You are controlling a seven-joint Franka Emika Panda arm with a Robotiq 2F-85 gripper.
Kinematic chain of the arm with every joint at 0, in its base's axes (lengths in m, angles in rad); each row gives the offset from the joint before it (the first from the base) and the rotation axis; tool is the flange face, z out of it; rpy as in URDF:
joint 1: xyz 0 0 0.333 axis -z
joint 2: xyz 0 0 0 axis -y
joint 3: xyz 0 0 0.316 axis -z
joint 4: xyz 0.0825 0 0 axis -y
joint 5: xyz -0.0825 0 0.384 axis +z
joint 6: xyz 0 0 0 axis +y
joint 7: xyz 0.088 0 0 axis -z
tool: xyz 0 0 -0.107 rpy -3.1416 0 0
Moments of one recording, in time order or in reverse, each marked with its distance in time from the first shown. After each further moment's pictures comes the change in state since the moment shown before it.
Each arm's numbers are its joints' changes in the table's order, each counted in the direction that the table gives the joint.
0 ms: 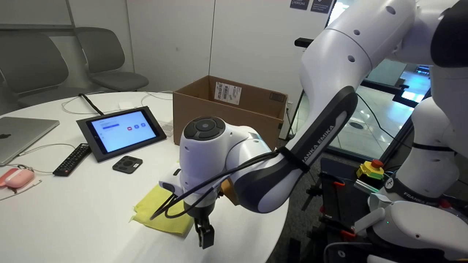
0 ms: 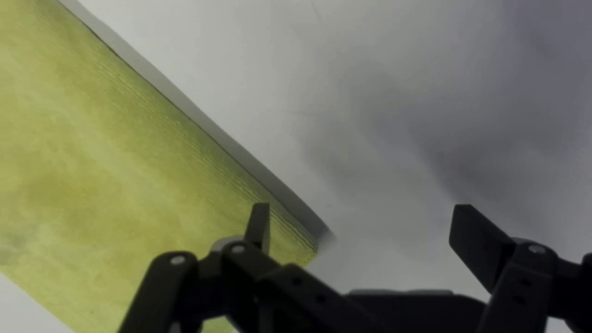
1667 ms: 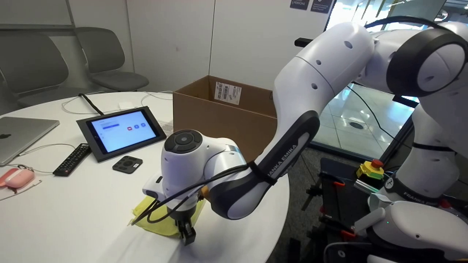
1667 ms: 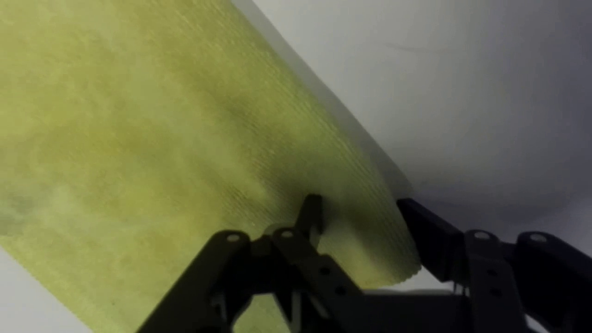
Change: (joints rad) arm 0.025 -0.194 0.004 0.227 -0.041 0.006 -0.102
